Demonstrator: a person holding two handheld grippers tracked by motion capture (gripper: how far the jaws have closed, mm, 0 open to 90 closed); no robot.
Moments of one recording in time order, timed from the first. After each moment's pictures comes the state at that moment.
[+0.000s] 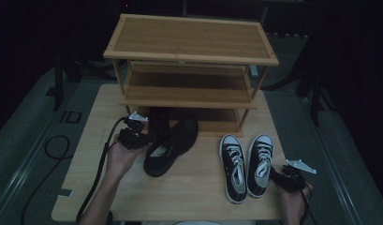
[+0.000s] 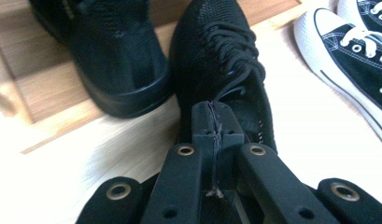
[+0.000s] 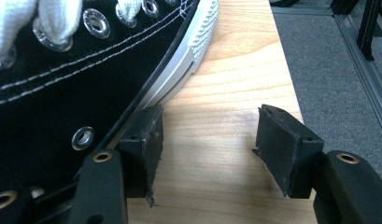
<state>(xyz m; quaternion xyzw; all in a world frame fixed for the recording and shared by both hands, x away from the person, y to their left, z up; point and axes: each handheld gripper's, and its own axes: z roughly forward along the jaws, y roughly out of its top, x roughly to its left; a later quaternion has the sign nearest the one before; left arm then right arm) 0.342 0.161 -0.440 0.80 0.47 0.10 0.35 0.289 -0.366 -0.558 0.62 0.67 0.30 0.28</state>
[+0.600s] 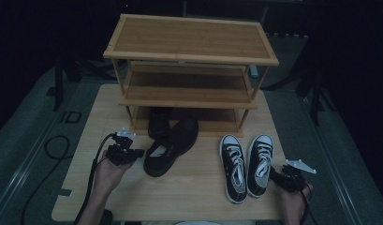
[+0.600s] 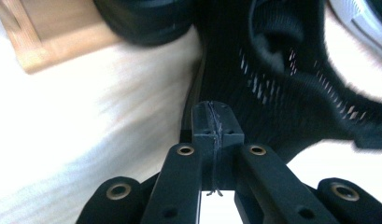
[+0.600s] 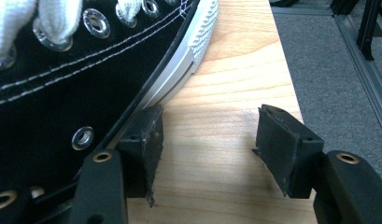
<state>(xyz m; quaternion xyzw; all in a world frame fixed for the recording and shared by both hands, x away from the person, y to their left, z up) 0.310 0.191 -0.482 0.80 0.50 0.08 0.33 0.289 -0.366 -0.558 0.62 0.67 0.30 0.28</state>
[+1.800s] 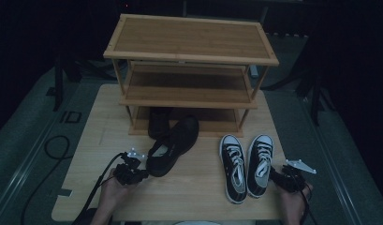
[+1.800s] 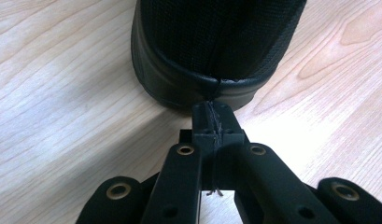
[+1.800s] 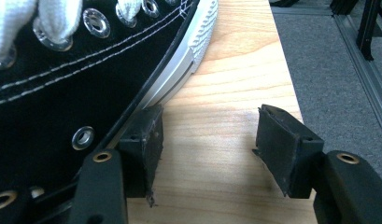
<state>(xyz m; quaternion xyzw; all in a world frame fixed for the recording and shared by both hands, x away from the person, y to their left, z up) 0.279 0.168 -0.525 0.83 0.47 0.04 0.30 0.289 -0.366 -0.558 0.62 0.67 0.30 0.28</state>
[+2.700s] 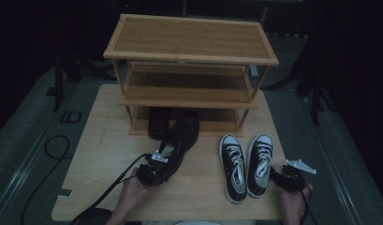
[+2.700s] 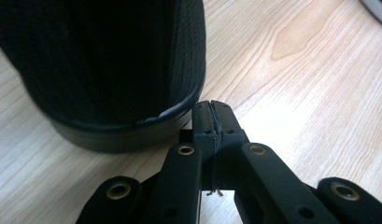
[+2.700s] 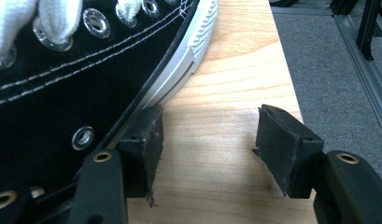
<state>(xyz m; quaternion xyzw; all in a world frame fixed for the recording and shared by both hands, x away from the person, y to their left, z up) 0.284 0.110 -0.528 0.87 0.40 0.02 0.30 0.289 -0.366 -0.558 0.62 0.67 0.30 0.28</state>
